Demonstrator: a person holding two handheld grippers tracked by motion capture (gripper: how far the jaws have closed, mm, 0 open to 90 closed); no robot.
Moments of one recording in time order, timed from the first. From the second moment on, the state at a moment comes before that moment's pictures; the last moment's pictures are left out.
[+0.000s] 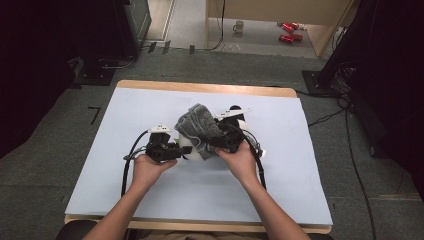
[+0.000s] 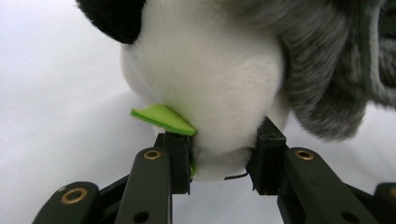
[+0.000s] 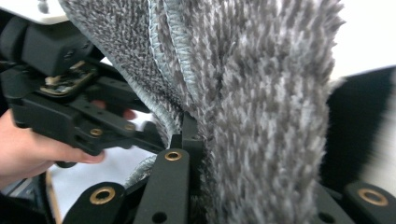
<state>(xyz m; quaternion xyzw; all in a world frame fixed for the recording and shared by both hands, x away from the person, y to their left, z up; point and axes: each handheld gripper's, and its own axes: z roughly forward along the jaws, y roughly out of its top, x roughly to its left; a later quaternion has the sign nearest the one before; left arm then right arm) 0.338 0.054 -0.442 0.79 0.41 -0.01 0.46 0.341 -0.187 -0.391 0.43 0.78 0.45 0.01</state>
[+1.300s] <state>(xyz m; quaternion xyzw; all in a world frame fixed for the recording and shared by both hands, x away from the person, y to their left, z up) 0.351 0.068 -0.453 0.77 0.43 -0.02 0.47 0.360 -0.293 -0.382 0.53 0.72 0.44 0.08</state>
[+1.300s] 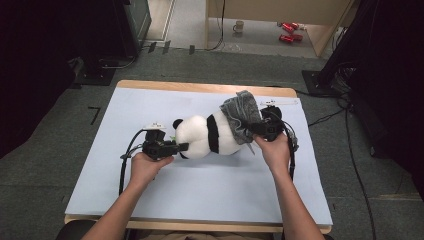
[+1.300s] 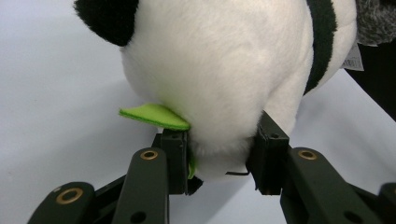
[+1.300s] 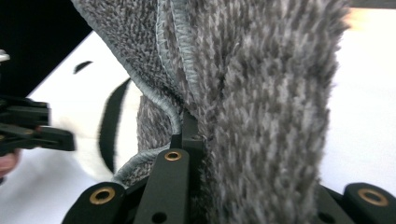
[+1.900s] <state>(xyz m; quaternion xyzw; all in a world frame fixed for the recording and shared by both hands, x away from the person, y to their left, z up) 0.345 0.062 -0.450 0.77 0.43 -0.01 0.47 0.341 -0.240 -0.348 0.45 0.75 0.48 0.03</state>
